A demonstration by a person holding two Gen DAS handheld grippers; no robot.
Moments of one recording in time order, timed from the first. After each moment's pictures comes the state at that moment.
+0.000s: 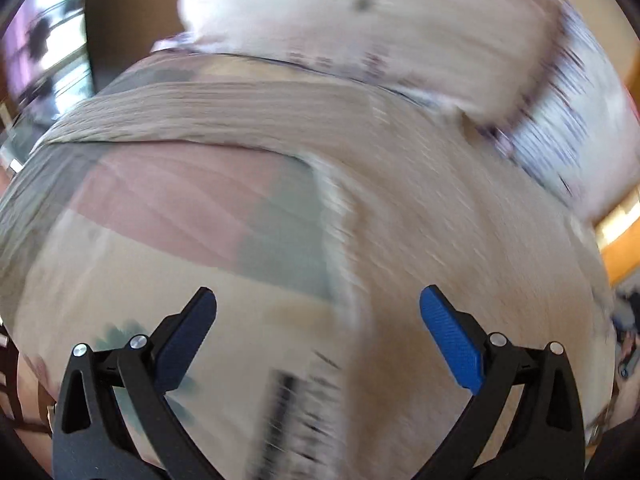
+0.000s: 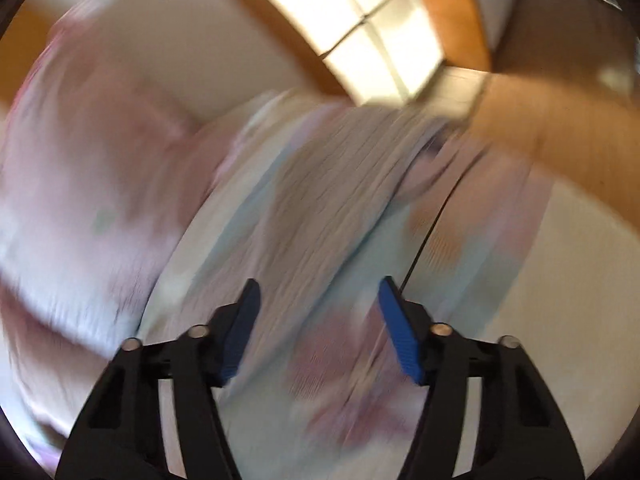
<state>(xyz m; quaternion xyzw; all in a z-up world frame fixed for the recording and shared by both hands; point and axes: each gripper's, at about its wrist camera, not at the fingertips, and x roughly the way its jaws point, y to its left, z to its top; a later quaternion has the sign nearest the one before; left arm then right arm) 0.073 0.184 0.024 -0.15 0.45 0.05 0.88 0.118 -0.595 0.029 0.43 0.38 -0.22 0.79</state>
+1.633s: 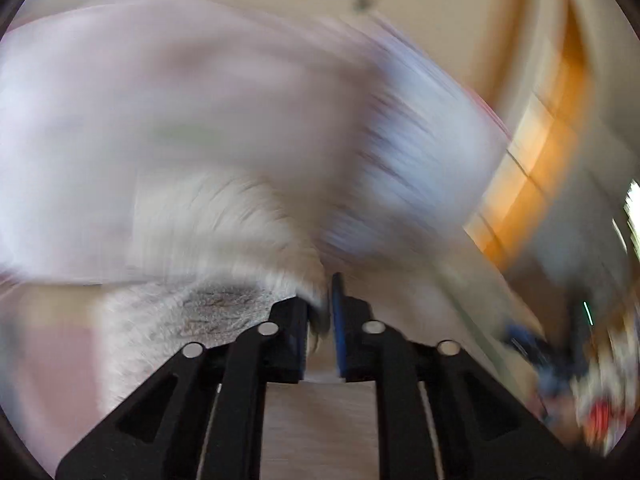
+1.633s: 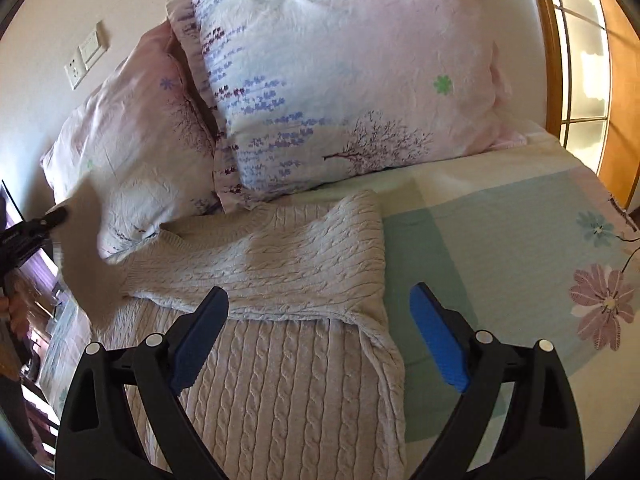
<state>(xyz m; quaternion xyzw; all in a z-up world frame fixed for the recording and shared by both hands) 0.201 0.047 0.154 -0.04 0.33 -0.29 0.90 0.142 -0.309 0.091 0.16 0.38 0.05 0.91</state>
